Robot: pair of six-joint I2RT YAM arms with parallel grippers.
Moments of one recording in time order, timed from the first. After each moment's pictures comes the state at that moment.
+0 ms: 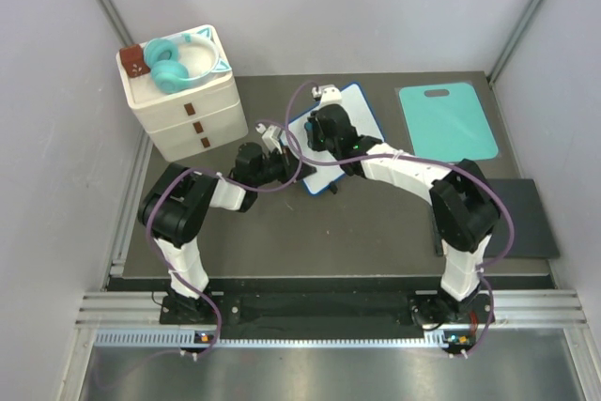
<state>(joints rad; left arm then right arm) -0.42 1.85 0.72 0.86 0.58 -0.65 0.73 1.85 1.34 0.04 0.27 0.30</state>
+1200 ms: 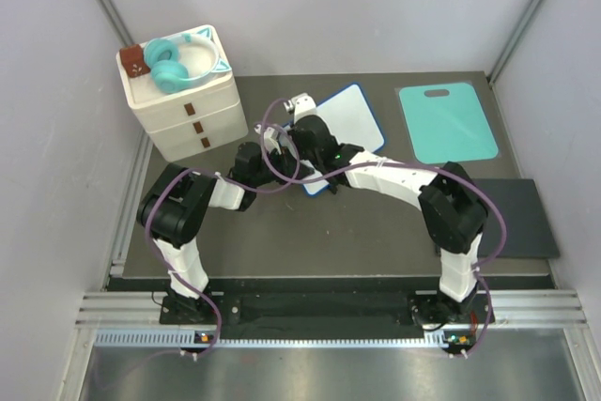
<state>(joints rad) -0.41 1.84 0.72 0.80 0.57 -0.62 0.85 1.90 1.40 0.02 0.39 0.13</state>
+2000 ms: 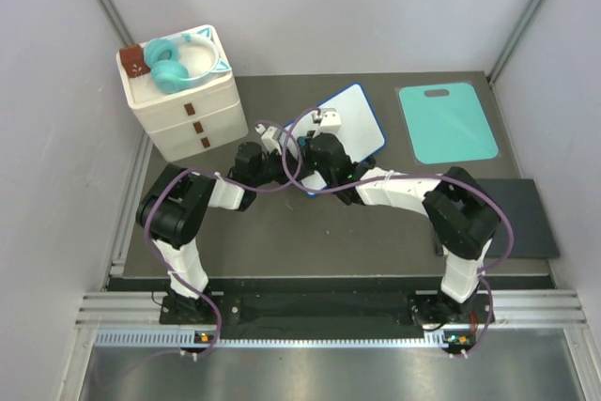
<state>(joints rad) -0.41 1.83 0.72 0.78 0.56 -0.58 0.84 1.84 1.13 0.29 0.42 0.42</state>
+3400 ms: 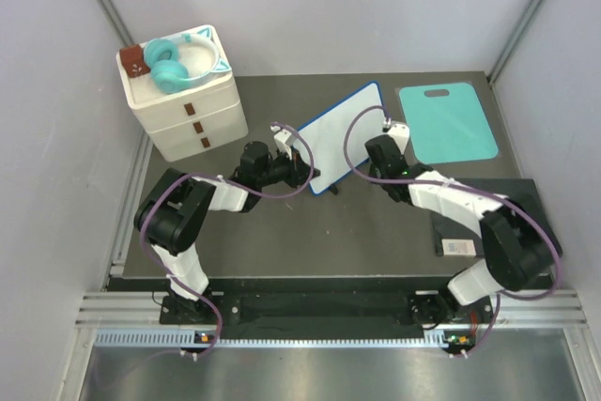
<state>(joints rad) -0.46 1.79 0.73 0.78 0.60 -0.34 0.58 1.52 0.89 -0.17 0.46 0.57</state>
